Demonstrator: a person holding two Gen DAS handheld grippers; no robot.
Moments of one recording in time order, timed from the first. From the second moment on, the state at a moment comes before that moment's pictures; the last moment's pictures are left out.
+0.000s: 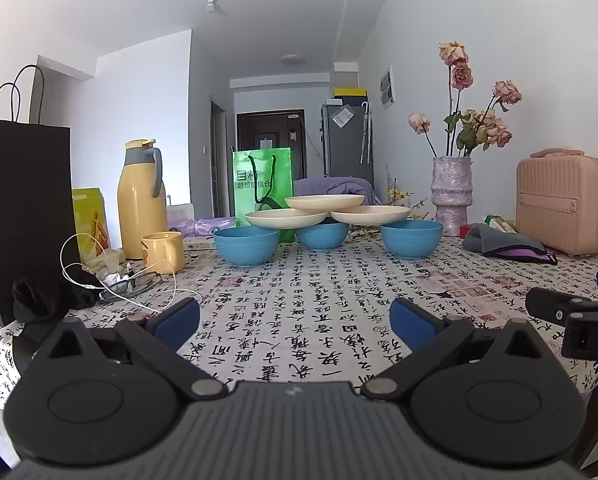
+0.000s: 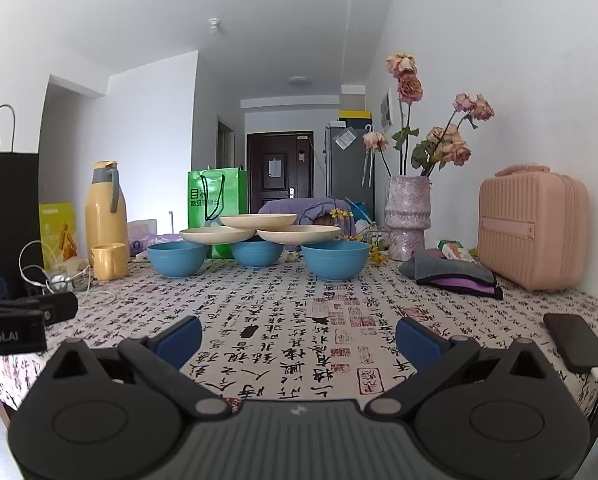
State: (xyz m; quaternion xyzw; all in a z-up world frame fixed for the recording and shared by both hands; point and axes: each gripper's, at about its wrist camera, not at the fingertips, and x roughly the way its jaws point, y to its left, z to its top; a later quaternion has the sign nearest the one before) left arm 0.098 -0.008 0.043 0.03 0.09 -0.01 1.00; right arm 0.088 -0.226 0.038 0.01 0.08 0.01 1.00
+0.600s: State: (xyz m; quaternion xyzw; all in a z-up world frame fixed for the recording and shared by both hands) left arm 0.166 -0.030 0.056 0.03 0.10 -0.03 0.99; right arm 0.155 -0.243 0.045 0.01 0.09 -0.01 1.00
